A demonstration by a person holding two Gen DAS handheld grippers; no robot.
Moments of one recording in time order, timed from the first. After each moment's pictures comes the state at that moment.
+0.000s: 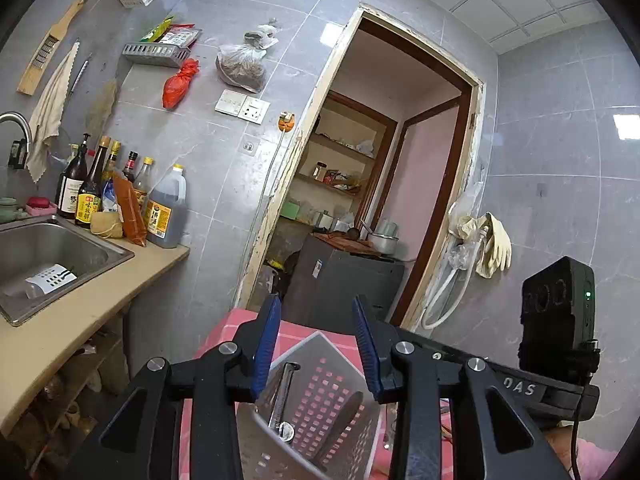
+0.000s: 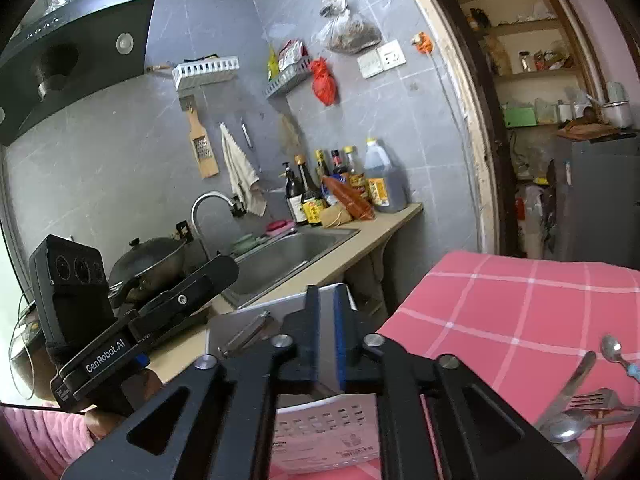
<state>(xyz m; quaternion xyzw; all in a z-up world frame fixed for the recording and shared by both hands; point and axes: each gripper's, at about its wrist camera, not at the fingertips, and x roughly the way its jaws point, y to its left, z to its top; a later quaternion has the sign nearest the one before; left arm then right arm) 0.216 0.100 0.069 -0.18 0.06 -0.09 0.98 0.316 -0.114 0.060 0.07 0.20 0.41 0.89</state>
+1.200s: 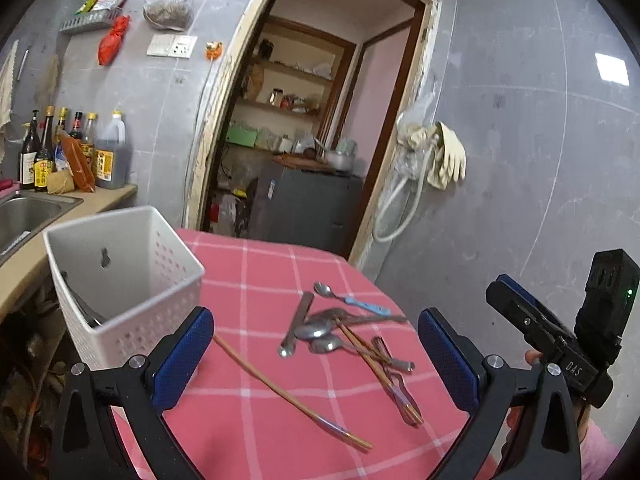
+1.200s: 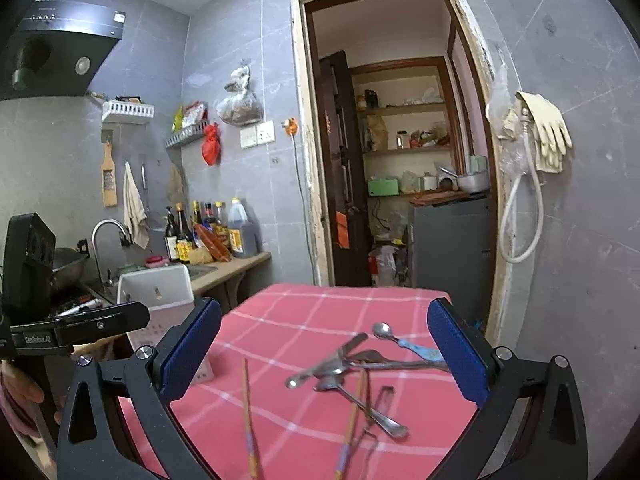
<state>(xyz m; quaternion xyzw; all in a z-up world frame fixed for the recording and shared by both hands) 0.178 -0.041 0.058 -0.13 0.19 -0.15 0.96 0.201 -0.327 0.078 0.03 0.10 0.18 0.98</state>
